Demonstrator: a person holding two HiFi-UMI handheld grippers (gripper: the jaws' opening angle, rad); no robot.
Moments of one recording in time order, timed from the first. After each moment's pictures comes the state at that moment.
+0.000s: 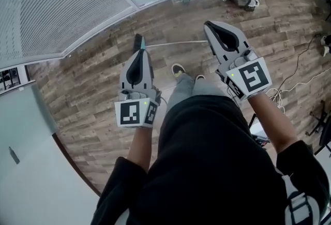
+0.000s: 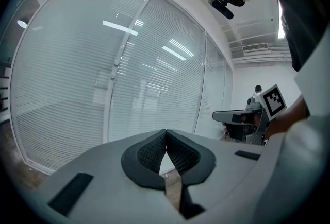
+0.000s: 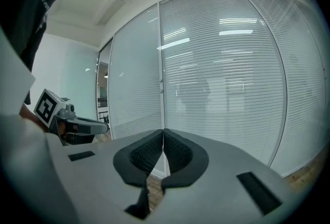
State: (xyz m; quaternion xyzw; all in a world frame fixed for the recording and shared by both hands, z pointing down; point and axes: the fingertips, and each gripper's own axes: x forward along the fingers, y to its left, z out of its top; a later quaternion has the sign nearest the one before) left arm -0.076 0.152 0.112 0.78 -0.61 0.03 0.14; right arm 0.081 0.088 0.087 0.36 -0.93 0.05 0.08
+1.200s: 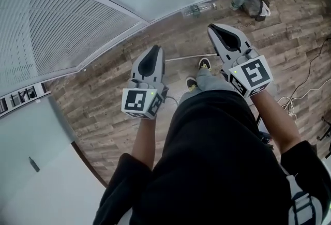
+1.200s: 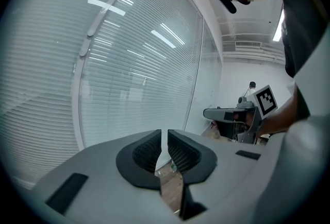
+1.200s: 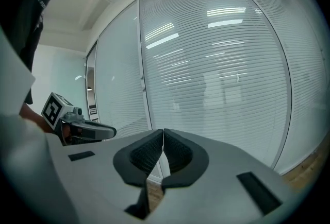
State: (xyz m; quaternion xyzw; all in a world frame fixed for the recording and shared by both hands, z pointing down) left arm -0.062 -0.010 0.135 0.83 -0.52 0.07 0.16; right arm 0.078 -0.057 0.110 0.38 -0.92 0.10 0.07
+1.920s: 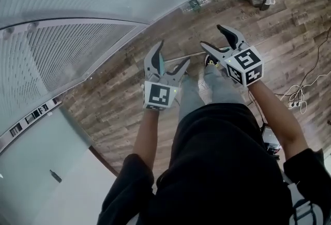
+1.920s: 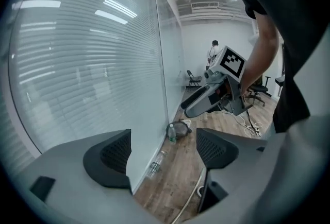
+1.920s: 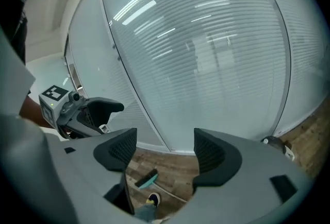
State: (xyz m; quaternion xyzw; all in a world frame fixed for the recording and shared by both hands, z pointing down) left arm -0.004 -0.096 0.248 0.89 -0.35 0.28 0.06; right arm 0.089 -0.131 0.270 0.36 -0.88 0.26 0.17
